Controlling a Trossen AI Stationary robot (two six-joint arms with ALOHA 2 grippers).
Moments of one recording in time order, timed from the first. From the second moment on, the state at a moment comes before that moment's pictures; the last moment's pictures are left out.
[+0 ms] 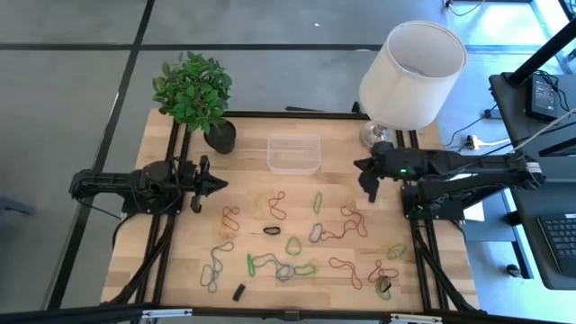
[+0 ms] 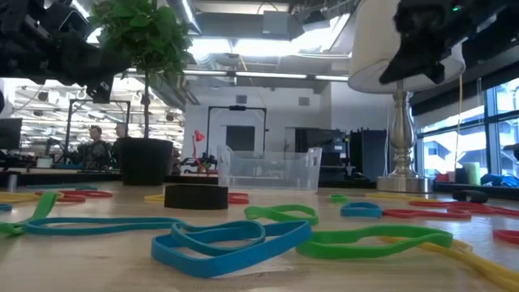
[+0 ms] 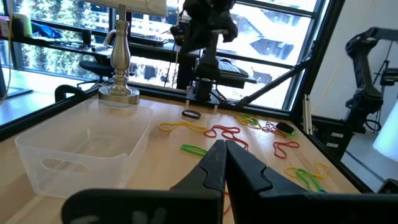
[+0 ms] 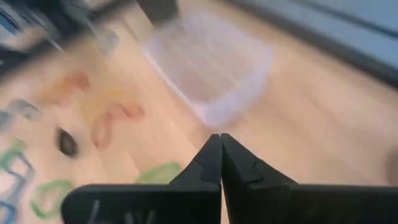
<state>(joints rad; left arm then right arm) 0.00 0.00 0.01 0.01 -0.03 -0.20 -0.01 0.83 0.71 -0.59 0.37 0.58</state>
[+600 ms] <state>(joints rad) 0.00 0.00 0.01 0.01 -0.03 -0.20 0.01 1.22 0.82 -1.00 -0.02 0.97</state>
